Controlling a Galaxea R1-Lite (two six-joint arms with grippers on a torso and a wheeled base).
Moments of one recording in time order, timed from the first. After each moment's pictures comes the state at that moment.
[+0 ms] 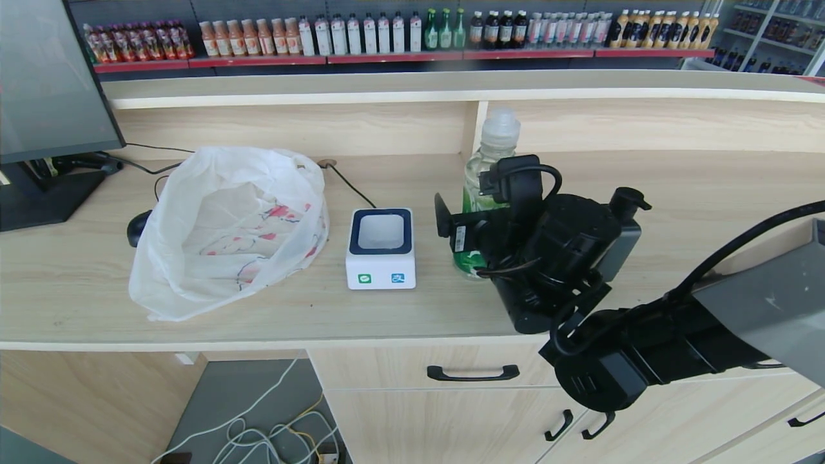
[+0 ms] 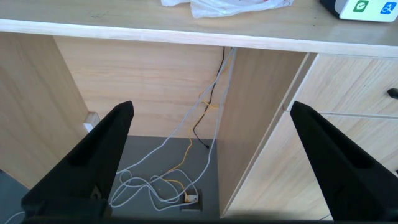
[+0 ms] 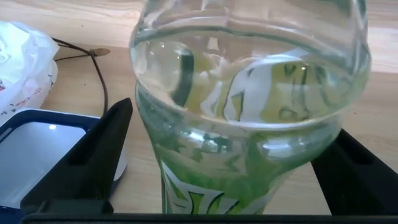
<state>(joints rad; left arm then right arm) 0.00 0.00 0.00 0.00 0.00 0.00 0.71 2.07 -1.07 -1.30 -0.53 -0.23</state>
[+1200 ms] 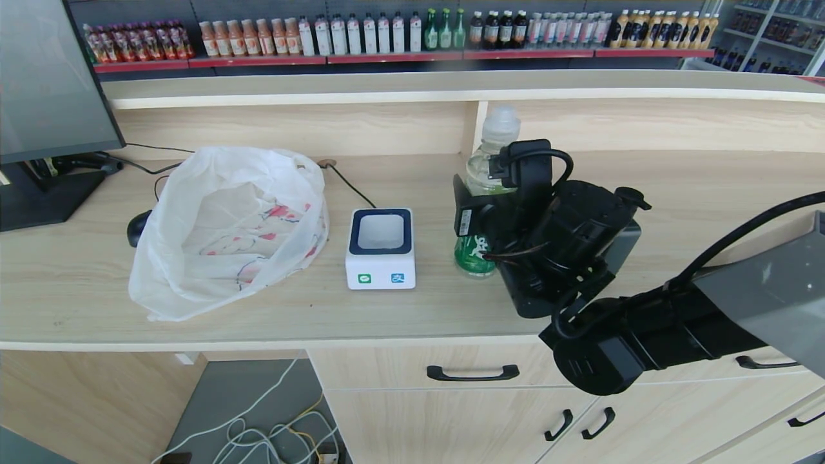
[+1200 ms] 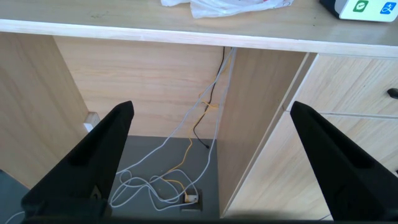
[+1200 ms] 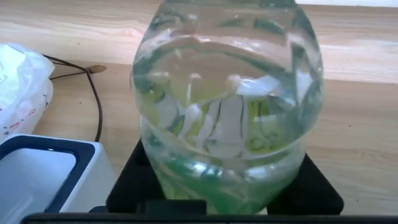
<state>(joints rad) 0.00 0.00 0.00 0.00 0.00 0.00 0.68 2.08 -1.12 -1.33 -0.51 -0.23</state>
